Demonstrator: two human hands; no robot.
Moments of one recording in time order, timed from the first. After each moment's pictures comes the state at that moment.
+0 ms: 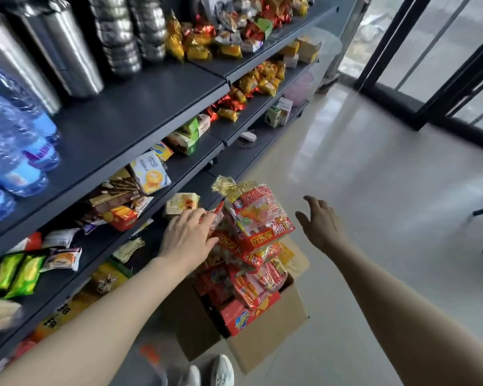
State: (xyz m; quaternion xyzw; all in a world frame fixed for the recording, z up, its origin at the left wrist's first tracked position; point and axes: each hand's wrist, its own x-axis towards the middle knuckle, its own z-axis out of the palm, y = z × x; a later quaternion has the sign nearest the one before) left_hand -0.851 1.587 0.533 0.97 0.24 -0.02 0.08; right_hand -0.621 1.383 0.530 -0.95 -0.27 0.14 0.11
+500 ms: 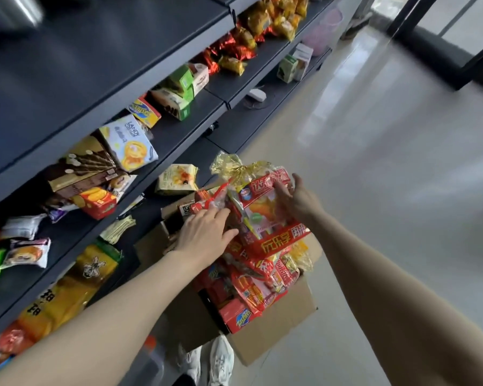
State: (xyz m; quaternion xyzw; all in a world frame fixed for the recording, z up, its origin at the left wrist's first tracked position) left_hand -0.769 1.609 0.426 0.94 0.24 -0.12 0.18; right_hand -0.568 1.488 0.430 -0.91 -0.18 0.32 0.20
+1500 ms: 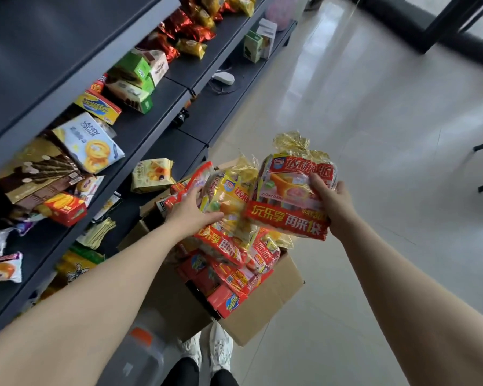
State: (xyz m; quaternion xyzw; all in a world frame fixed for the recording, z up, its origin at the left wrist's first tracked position) left_hand -0.731 1.617 0.397 0.81 0.36 -0.16 0.42; right_hand -0.548 1.361 0.443 -0.75 0.10 0.31 0.58
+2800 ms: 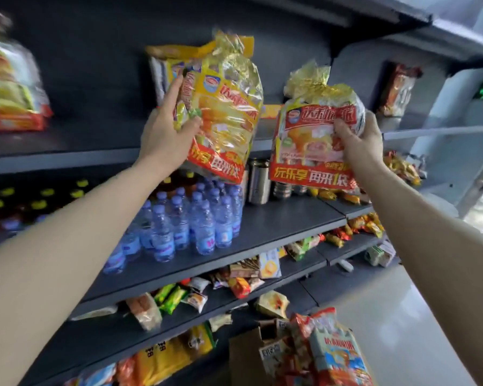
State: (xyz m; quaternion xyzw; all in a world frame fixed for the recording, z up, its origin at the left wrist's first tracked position) left_hand -1.163 1.705 0.930 0.72 0.42 0.52 0.16; right_hand -0.828 1.604 0.935 -0.65 -0.44 0.02 0.62
